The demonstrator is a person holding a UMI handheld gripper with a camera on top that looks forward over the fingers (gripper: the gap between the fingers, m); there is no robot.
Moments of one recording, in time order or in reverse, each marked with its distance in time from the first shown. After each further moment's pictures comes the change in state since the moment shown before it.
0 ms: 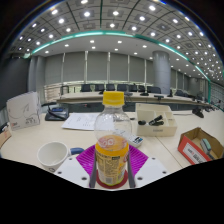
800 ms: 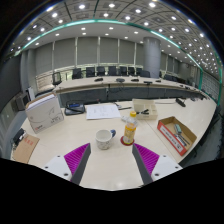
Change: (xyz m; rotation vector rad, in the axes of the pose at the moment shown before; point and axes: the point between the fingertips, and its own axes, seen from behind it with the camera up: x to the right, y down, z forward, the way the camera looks) arm -0.128 -0.082 -0.293 -0.240 0.123 0.054
